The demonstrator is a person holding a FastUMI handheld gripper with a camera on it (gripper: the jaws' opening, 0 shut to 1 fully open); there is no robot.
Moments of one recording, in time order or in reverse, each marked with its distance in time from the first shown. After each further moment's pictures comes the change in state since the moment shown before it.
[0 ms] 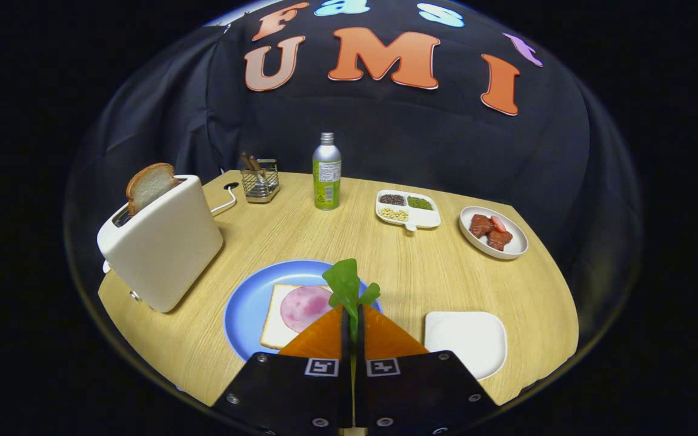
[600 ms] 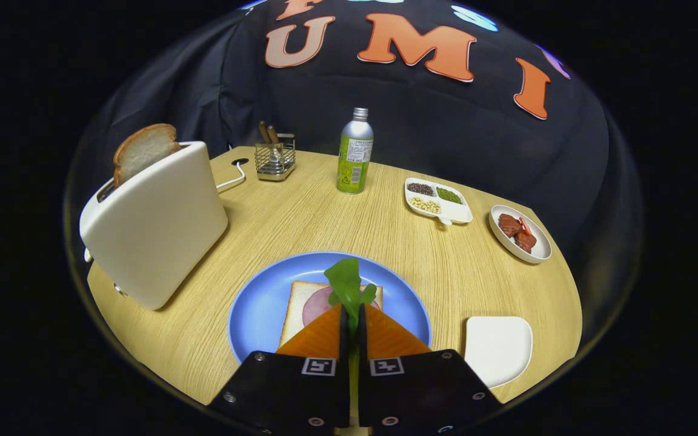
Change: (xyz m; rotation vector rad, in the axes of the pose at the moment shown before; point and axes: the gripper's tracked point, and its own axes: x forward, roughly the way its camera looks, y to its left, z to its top) arm 0.044 0.040 -0.020 -0.097 0.069 0.016
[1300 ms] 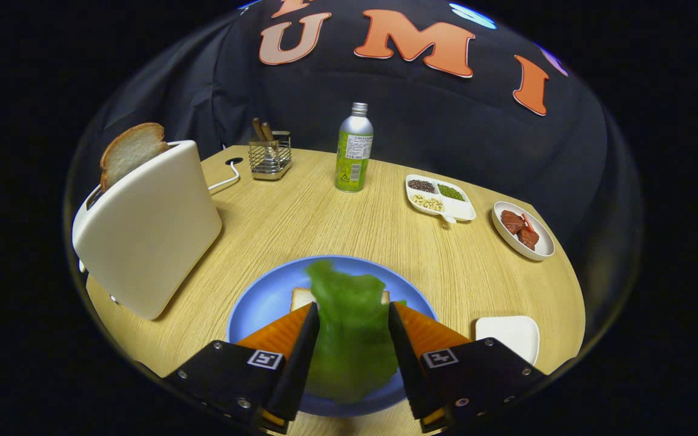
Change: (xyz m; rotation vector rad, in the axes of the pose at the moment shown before) arm 0.009 -0.004 0.007 0.060 -0.004 -0.038
